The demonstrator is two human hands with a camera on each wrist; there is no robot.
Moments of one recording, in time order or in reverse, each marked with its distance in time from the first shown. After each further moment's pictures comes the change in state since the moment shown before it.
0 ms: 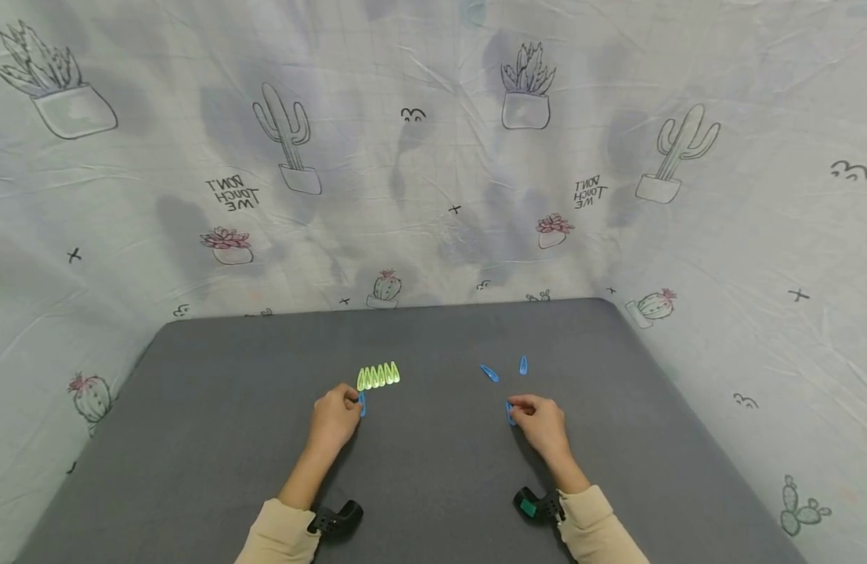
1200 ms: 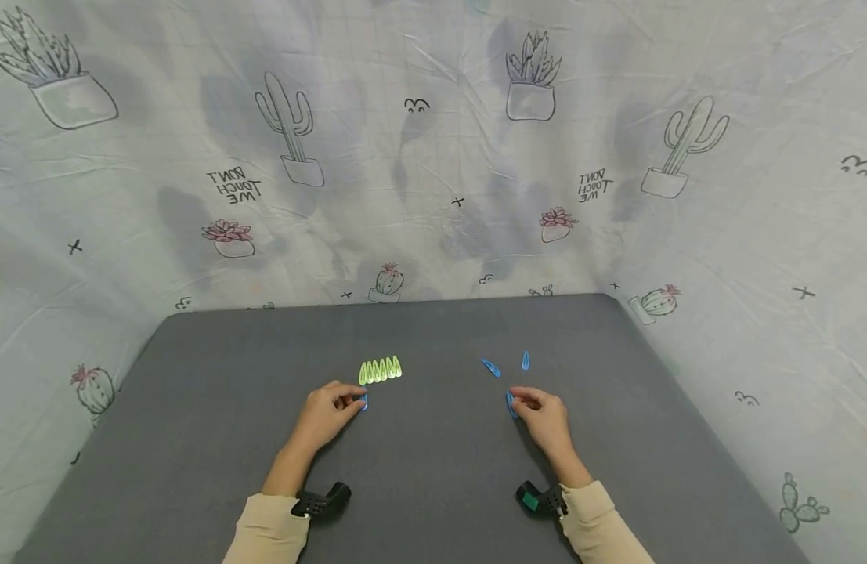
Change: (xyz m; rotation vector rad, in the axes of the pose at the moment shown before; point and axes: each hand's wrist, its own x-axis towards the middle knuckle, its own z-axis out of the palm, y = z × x) left_hand 0.010 -0.041 -0.004 -0.014 -0.037 0.334; right_hand 0.002 0.008 0.003 0.200 0.019 -0.008
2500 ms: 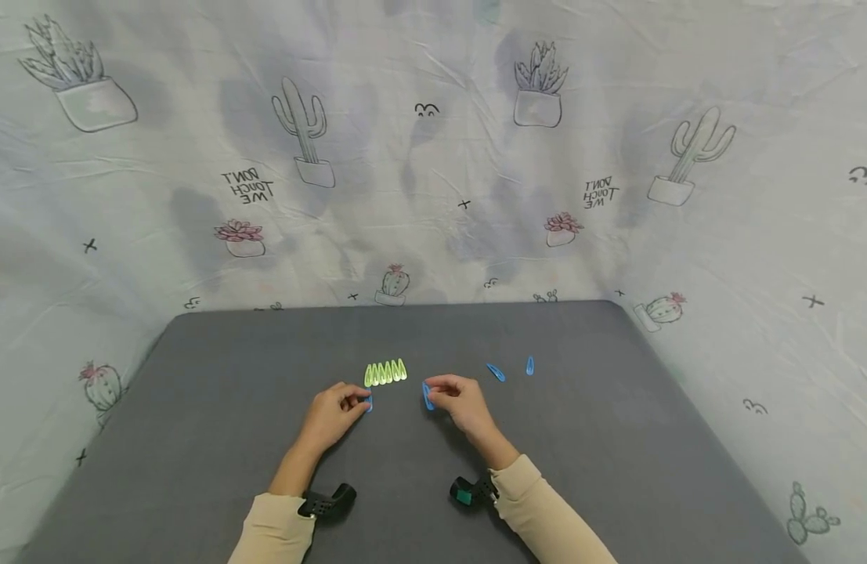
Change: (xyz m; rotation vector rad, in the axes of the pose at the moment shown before) left_hand -0.004 -0.004 0.006 -0.009 0.038 -0.005; right_hand -0.006 -0.090 0.091 0.312 -0.372 -0.069
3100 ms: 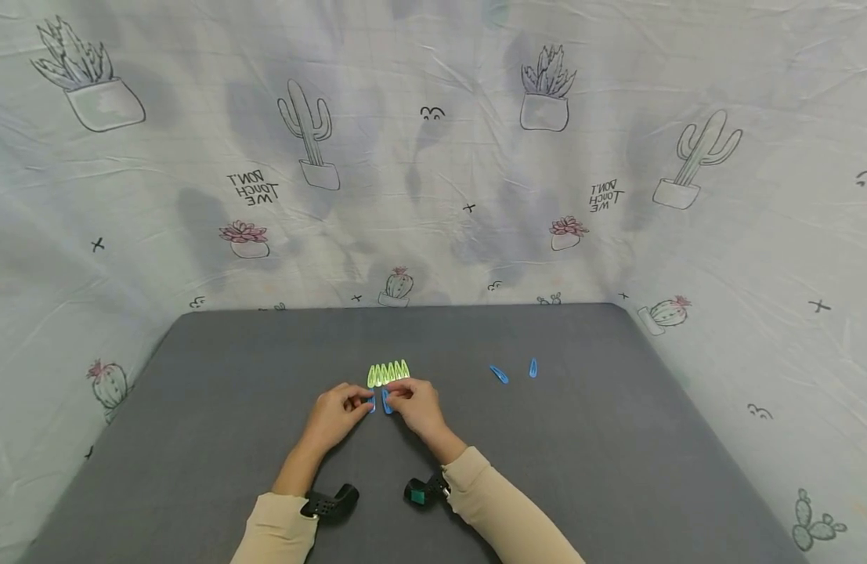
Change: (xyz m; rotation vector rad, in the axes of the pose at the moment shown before) left_hand 0.003 0.001 -0.003 -0.003 -0.018 -0.022; right_hand 0.031 0.016 0.078 -0.181 0.056 -0.012
